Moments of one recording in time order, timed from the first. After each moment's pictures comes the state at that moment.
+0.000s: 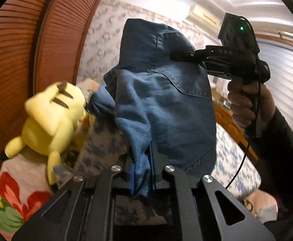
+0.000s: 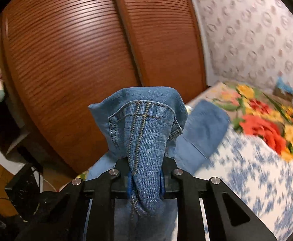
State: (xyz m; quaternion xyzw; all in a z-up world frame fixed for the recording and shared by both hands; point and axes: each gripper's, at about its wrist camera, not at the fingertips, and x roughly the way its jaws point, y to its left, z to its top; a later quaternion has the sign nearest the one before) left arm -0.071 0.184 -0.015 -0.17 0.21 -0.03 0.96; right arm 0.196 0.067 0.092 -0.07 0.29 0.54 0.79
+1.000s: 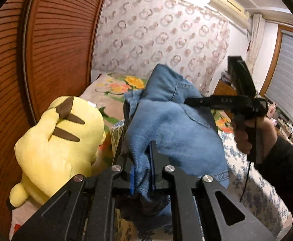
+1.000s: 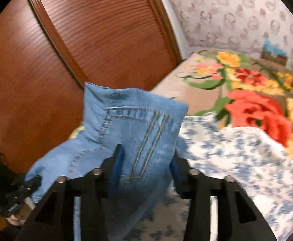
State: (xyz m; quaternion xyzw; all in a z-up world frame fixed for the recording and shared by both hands) left arm 0.163 0.291 -0.029 -0.14 0.29 0.02 0.95; right arm 0.534 0.160 -0.051 -0.04 0.40 0.45 0.80
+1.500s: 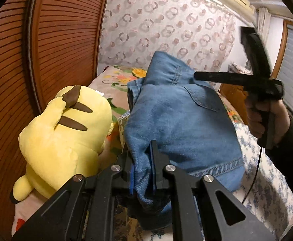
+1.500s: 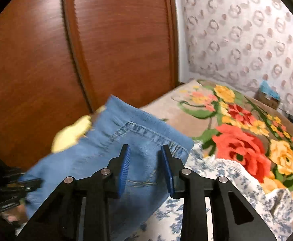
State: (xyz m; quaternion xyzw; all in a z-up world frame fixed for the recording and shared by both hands) left arm 0.157 0.295 -0.046 -0.13 0.31 0.04 0.94; right arm 0.483 0.205 -0.028 -0.13 0.30 0.44 0.83
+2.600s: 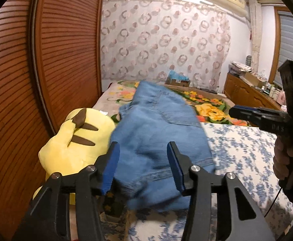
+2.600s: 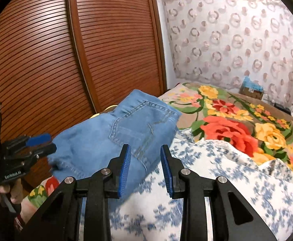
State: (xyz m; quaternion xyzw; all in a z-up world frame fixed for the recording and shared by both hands) left arm 0.121 0.249 0.013 -0.07 0.28 0.07 0.96; right arm 0.305 0.058 0.018 -0.08 0.27 0.42 0.87
